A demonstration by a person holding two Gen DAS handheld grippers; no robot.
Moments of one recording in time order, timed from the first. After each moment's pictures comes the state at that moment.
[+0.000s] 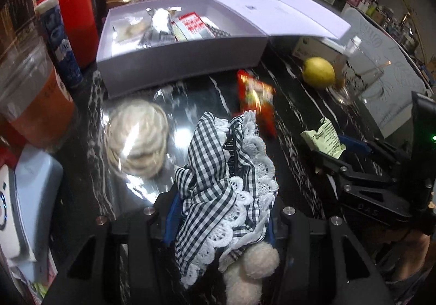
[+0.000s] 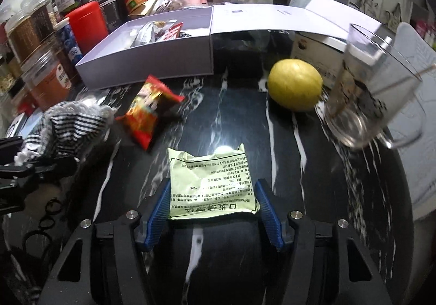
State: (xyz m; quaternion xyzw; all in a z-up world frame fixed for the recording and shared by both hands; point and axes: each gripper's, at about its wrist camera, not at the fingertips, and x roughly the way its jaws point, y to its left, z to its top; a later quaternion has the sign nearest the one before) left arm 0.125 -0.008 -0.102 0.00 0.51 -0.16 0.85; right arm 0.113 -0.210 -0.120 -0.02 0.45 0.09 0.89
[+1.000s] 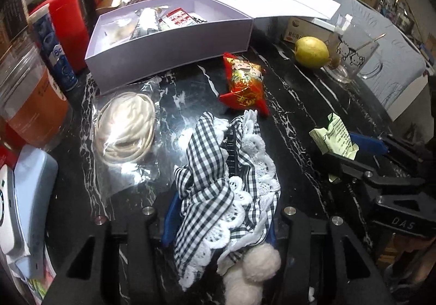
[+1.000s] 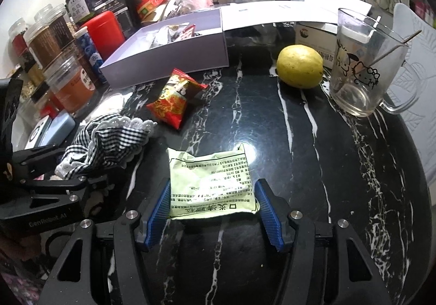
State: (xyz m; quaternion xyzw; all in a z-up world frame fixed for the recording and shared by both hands) left arm 0.109 -0.022 -0.112 0.04 0.49 -0.16 0.86; right arm 0.083 -0.208 -0.114 0.03 0.45 0.12 0.88
